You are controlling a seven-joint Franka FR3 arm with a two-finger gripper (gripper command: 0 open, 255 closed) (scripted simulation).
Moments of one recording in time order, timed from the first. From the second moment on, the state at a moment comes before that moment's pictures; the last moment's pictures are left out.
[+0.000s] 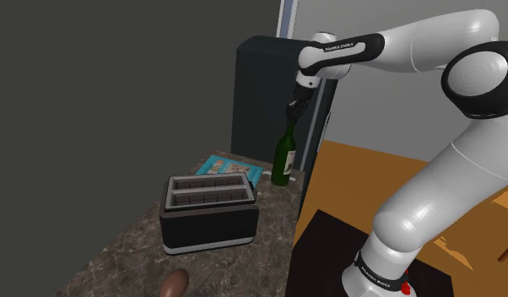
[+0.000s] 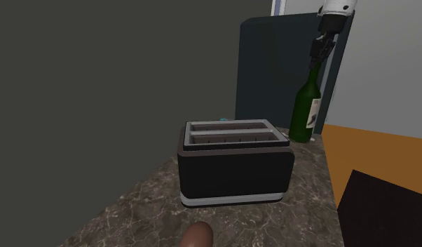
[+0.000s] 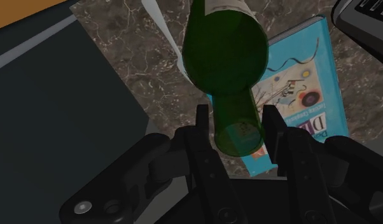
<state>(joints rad) -0.29 -0.25 -0.20 -2.10 0.05 1.98 -0.38</state>
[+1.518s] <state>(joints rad) -0.29 -0.22 -0.20 -2.23 0.07 2.14 -0.40</state>
